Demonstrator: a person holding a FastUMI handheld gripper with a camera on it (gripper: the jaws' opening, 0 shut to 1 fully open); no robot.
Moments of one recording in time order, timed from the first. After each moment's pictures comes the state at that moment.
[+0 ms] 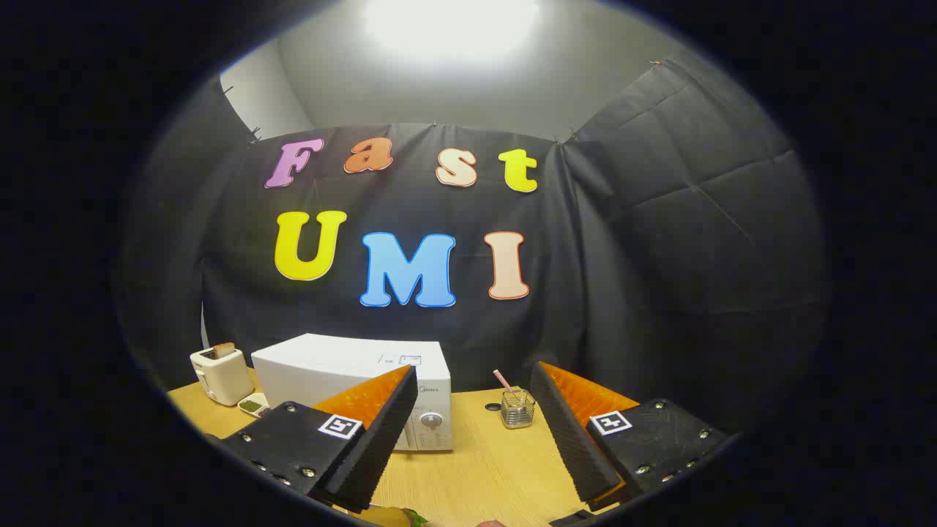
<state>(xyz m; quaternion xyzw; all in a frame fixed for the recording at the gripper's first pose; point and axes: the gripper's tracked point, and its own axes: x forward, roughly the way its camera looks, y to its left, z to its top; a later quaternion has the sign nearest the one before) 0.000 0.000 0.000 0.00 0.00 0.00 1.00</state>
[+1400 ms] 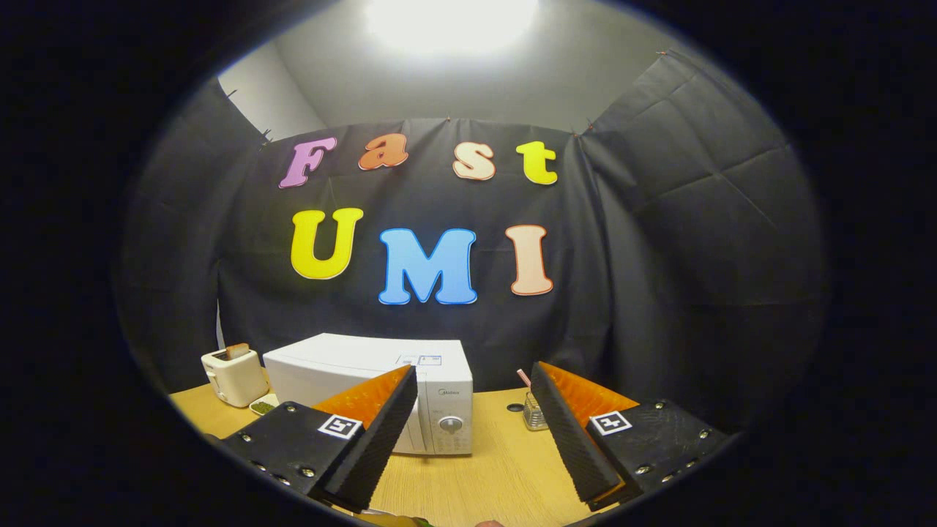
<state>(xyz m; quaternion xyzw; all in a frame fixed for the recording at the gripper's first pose) 0.041 0.028 -0.013 0.01 0.02 0.06 1.00</state>
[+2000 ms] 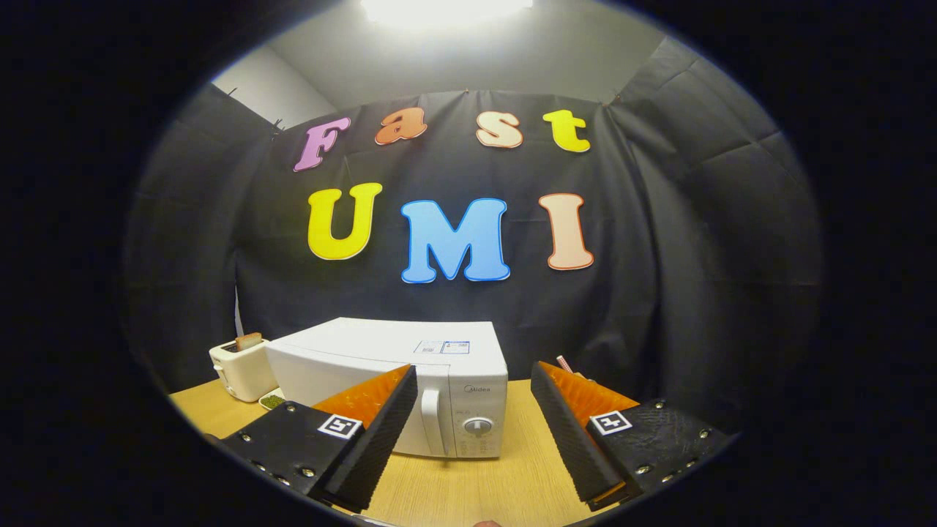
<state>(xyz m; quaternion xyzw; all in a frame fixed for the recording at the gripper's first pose) 0.113 0.064 -0.053 0.02 0.06 0.12 0.99</state>
